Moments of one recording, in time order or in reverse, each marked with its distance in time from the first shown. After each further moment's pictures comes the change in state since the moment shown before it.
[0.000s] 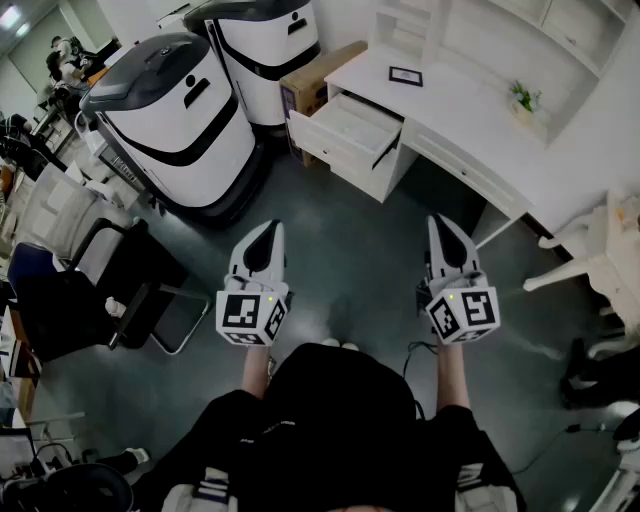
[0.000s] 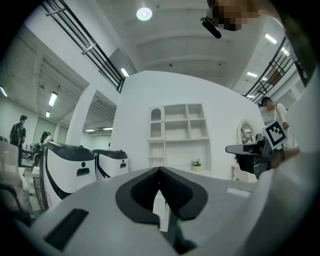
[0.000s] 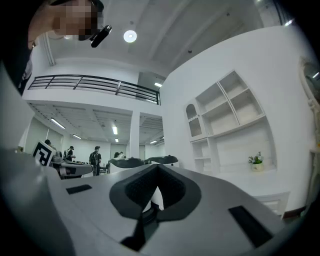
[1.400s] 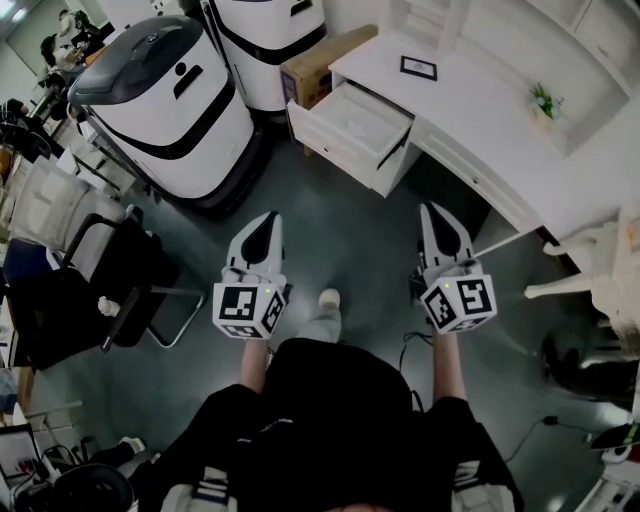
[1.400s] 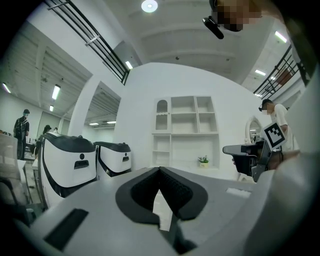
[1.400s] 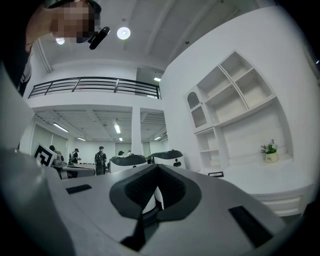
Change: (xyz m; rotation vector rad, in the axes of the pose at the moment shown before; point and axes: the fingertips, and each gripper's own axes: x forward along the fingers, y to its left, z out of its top) left arm 0.093 0.036 -0.037 -0.042 0.062 0.038; right arm 0.107 -0.040 -0.042 0.057 0.052 0.066
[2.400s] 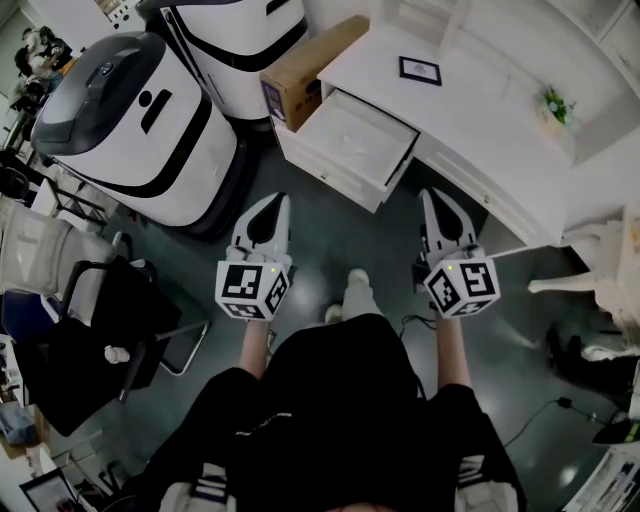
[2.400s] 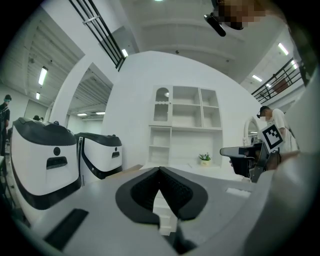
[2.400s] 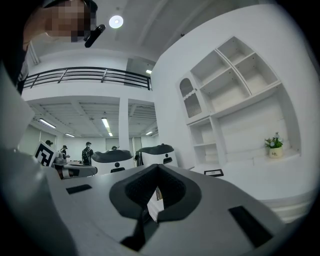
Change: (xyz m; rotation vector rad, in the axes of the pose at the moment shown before) left arm 0.199 0.085 -0.014 -0.025 0.064 -0.135; right arm 0.174 -0.079 -0.032 0.019 0.065 -0.104
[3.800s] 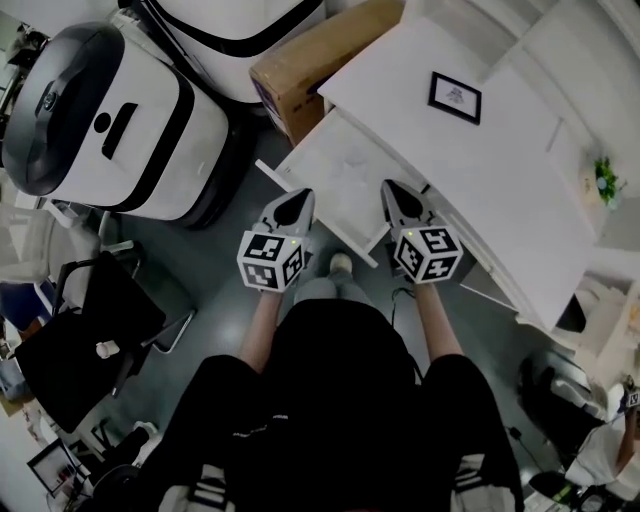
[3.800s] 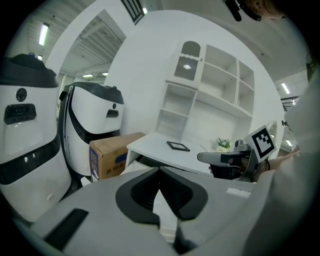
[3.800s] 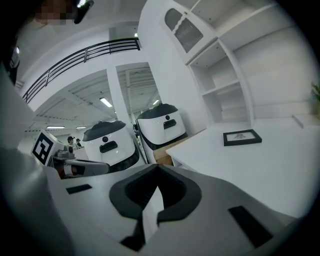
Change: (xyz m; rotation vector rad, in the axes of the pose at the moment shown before) left arm 0.281 0.076 -0.134 -0.228 0.346 0.002; right arm 0.290 -0.121 -0.162 0.126 0.416 0.176
